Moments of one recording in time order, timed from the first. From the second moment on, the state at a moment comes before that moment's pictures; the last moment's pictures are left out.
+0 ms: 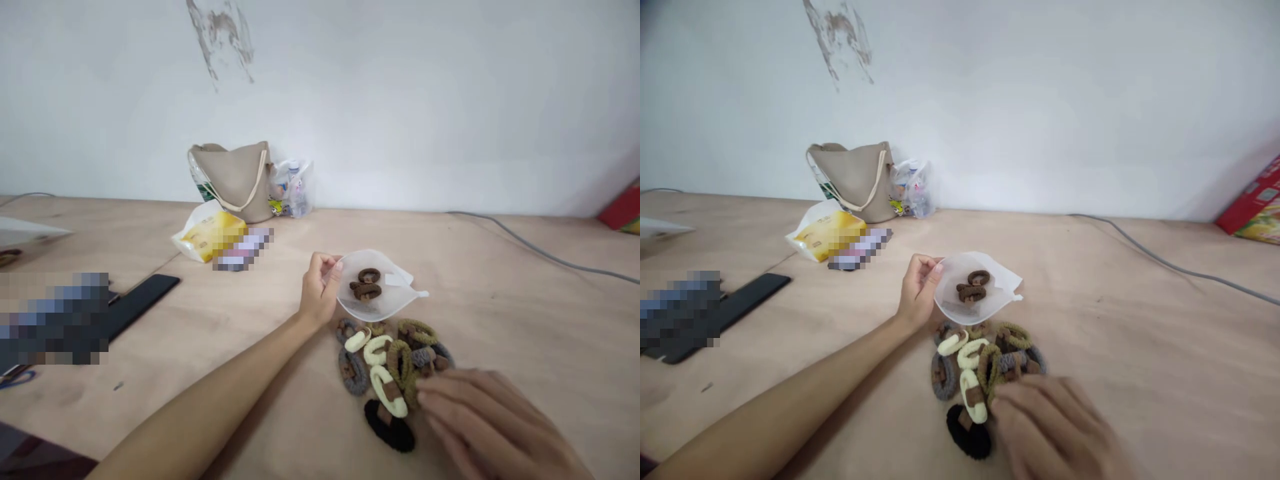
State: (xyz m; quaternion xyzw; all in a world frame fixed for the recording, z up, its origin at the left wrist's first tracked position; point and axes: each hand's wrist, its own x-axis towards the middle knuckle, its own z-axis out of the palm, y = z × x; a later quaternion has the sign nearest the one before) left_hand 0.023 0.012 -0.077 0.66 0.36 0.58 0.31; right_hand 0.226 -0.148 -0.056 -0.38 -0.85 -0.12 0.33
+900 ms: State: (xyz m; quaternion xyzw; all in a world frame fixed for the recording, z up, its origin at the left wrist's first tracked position) left_hand 0.022 0.012 -0.075 0.66 0.38 0.58 0.29; right_hand 0.254 -0.113 -0.069 -0.53 -0.79 -0.16 0.25
